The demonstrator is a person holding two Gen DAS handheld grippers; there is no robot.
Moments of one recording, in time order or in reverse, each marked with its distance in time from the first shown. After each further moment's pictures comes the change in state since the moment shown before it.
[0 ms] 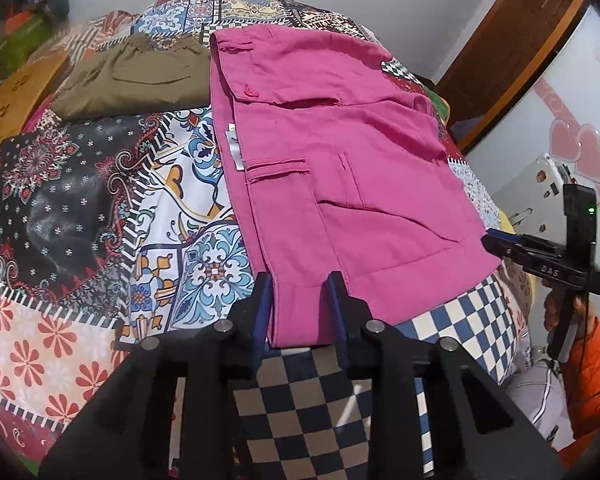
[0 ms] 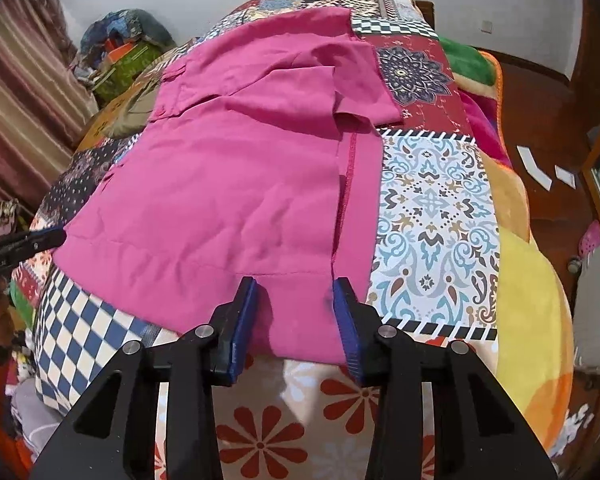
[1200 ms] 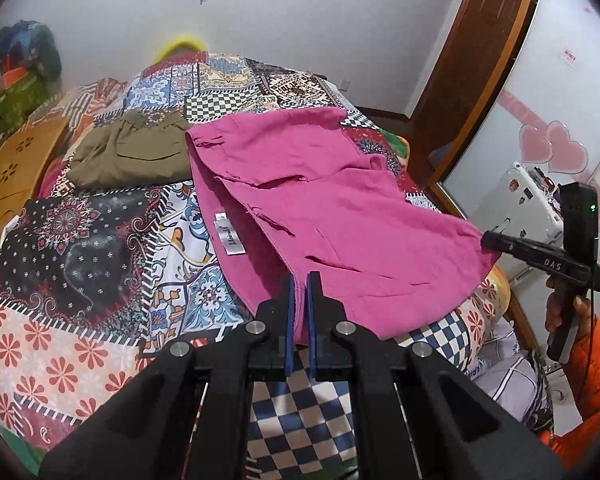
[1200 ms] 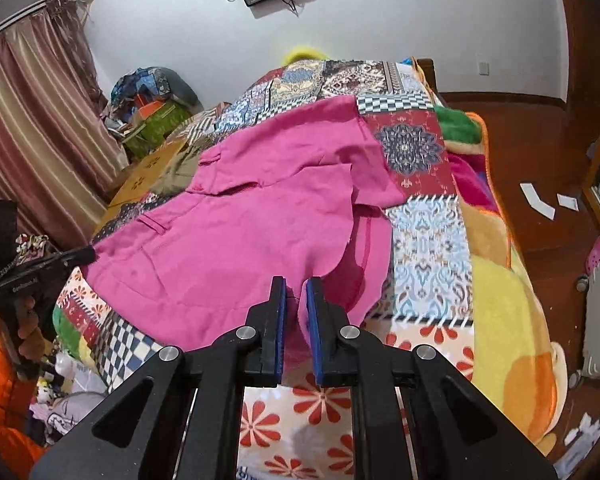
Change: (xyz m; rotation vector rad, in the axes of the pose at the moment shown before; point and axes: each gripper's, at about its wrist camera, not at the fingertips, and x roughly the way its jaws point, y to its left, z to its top) left arm -0.079 -0.034 -0.017 0.117 -0.204 -0.008; right arm -0.066 0.019 -0.016 -0.028 -0.214 0.051
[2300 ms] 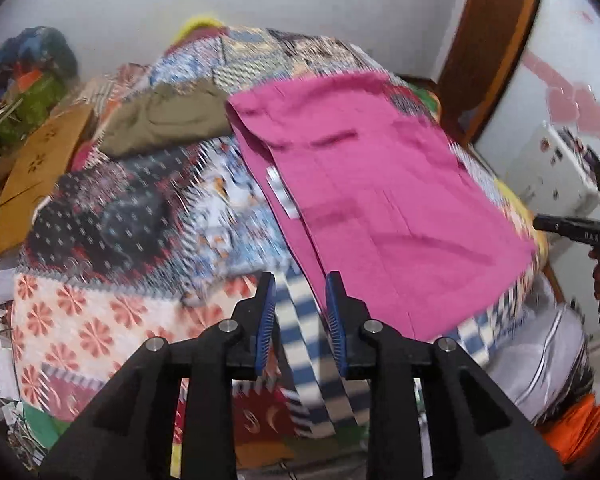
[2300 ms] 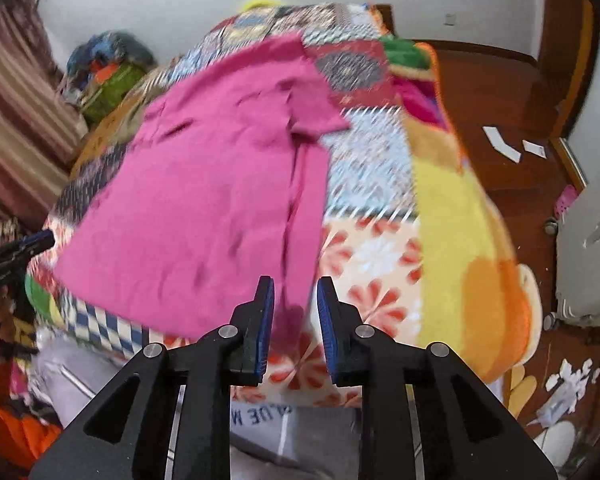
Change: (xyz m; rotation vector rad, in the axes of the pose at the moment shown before) left arm -0.002 0.020 -0.026 0.037 0.093 0.139; right arm -0.018 -0.028 -0.020 0.072 0.127 -0.135
